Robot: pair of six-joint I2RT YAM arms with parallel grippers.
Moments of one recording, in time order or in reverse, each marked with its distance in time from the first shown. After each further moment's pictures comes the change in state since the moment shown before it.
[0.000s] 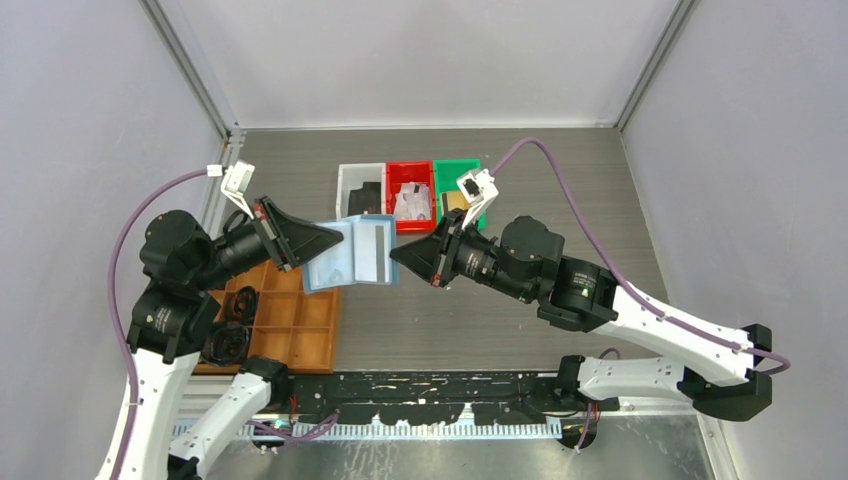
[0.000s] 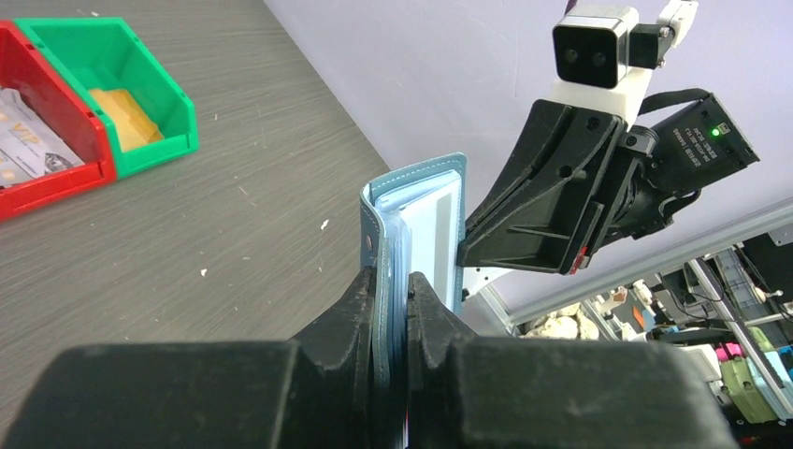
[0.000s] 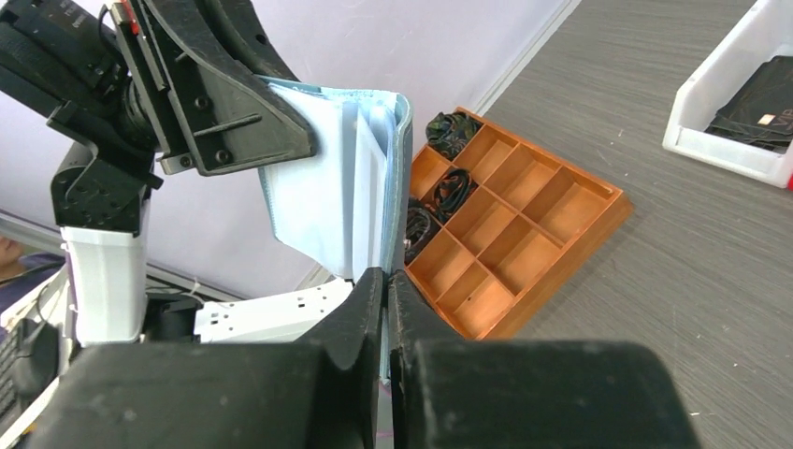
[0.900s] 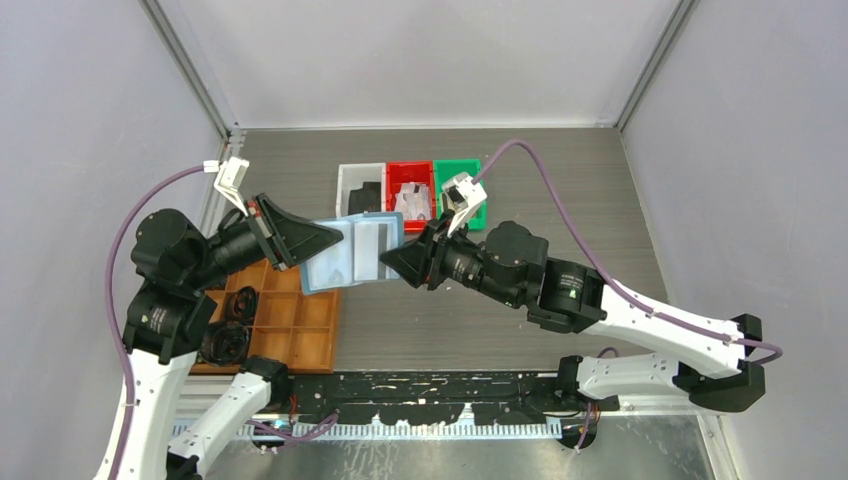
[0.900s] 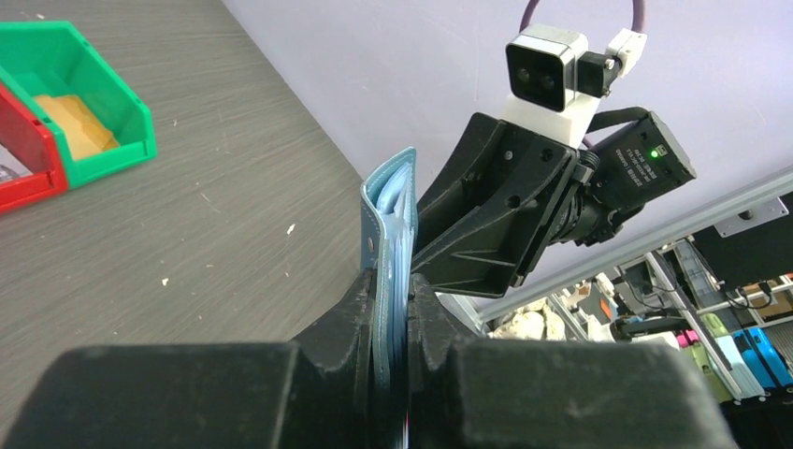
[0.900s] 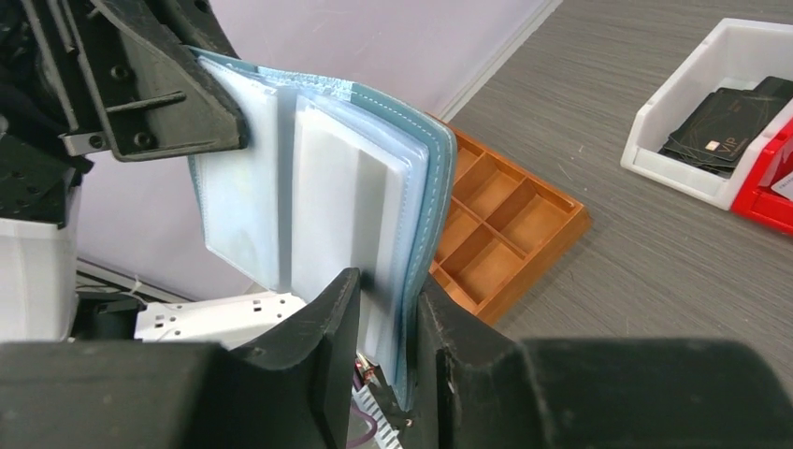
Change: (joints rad) left arm 0.000 0.013 0.043 0.024 0.042 -0.068; right arm 0.066 0.060 0.039 -0.013 0.115 -0.115
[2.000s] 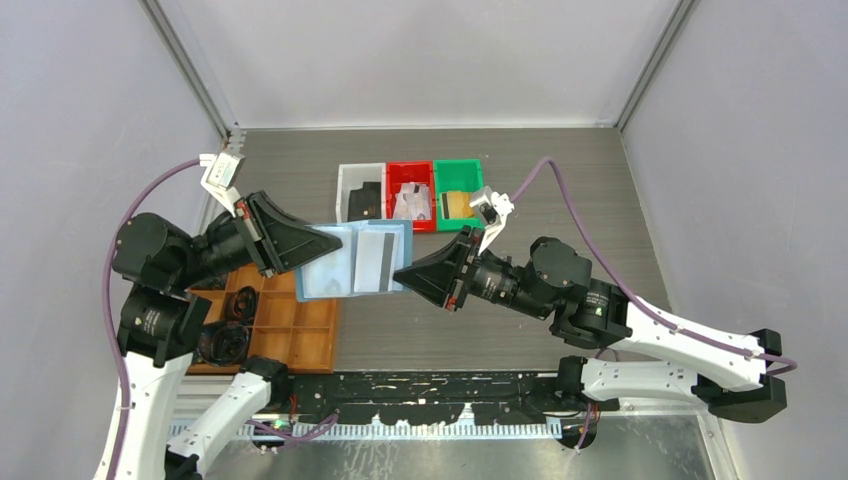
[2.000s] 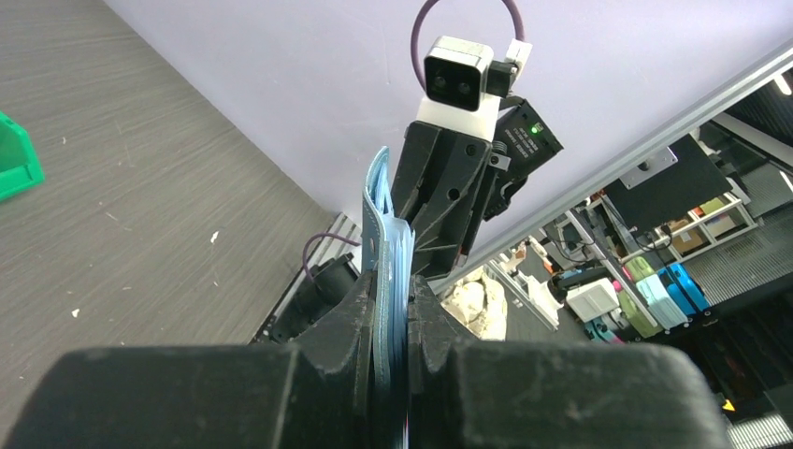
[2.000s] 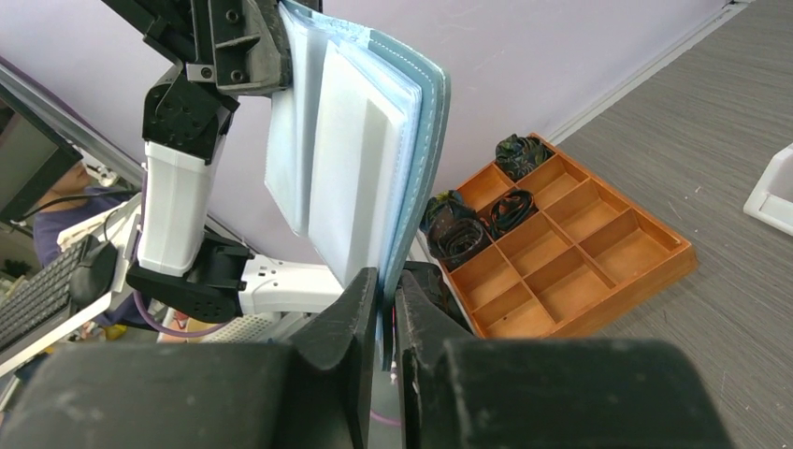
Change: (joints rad) left arm -0.001 0.006 0.044 0.130 0.146 -0.131; right arm 0.006 -0.179 -0.169 0.193 -0.185 0.000
